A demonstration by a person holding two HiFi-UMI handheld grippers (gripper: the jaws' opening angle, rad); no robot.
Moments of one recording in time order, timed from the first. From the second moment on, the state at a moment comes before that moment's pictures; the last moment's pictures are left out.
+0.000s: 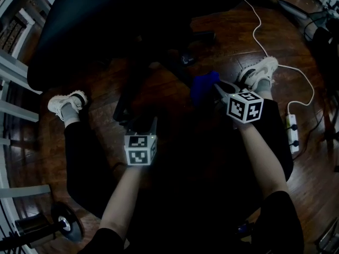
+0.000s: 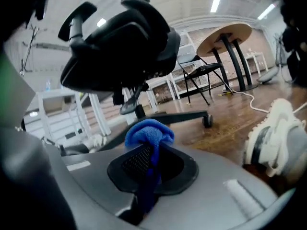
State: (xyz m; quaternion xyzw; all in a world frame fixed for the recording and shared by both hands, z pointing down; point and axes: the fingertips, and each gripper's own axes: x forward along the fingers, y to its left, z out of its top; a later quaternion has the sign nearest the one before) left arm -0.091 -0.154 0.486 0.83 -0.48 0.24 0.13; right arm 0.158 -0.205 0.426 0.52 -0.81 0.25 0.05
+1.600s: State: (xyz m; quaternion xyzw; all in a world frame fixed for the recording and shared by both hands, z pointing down) left arm -0.103 -0.162 0.475 0.82 -0.50 0.26 0.09; right arm 0.147 -0.243 0.506 0.33 -0.85 0.38 0.18
